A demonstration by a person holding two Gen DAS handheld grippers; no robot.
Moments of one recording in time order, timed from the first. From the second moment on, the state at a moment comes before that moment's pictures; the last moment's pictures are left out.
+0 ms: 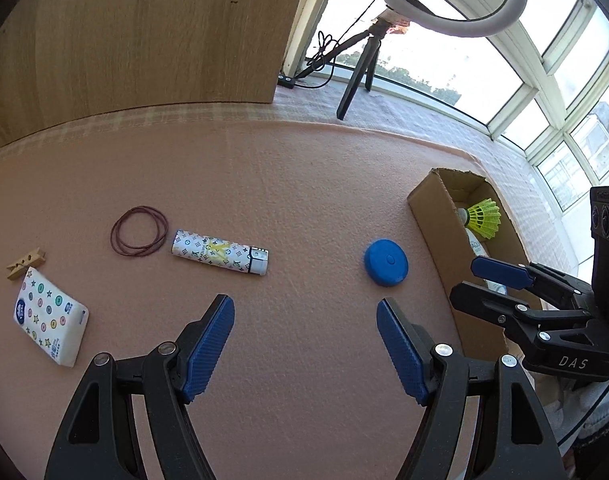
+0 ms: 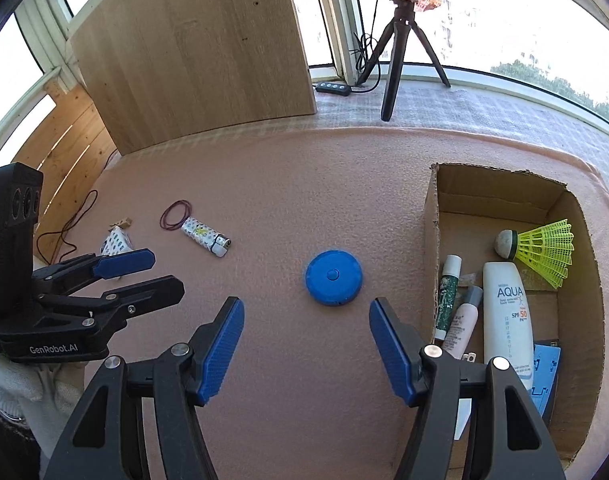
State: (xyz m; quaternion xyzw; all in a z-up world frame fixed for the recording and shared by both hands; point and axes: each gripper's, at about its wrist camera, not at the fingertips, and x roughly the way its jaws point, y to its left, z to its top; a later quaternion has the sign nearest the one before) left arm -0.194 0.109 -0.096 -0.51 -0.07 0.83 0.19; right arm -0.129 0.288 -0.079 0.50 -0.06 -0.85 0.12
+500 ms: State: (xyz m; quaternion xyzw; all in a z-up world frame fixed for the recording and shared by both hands) left arm -0.203 -0.032 -0.114 -0.51 -0.13 0.85 0.07; right arm -0.170 0.219 -0.087 0.52 -0.06 -0.84 0.17
